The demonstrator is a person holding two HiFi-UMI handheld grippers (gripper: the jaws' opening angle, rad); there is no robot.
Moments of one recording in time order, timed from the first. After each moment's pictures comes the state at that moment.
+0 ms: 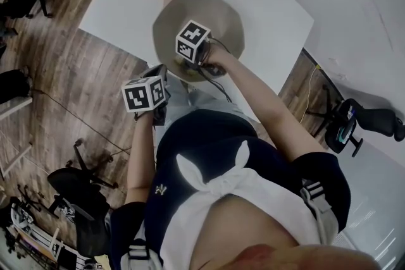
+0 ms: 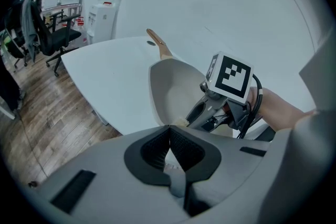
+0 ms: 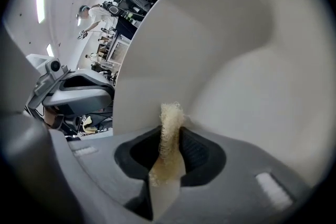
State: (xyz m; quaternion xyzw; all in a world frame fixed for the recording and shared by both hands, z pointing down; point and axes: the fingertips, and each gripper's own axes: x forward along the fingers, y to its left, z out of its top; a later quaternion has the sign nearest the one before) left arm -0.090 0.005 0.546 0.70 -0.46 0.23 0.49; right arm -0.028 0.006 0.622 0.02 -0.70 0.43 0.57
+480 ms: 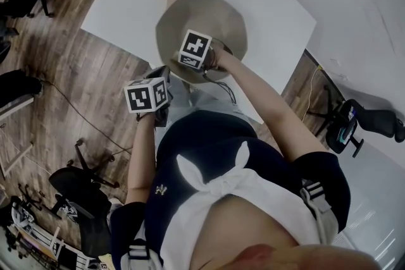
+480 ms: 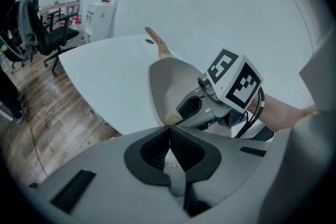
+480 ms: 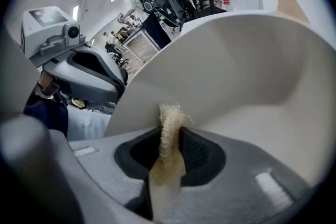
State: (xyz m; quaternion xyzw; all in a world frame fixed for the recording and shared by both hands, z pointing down) left arm -0.090 0.006 0.545 0.71 -0.45 0.24 0.49; right arm -0.052 -0.008 0.616 -0.03 -0.79 0.26 0.56
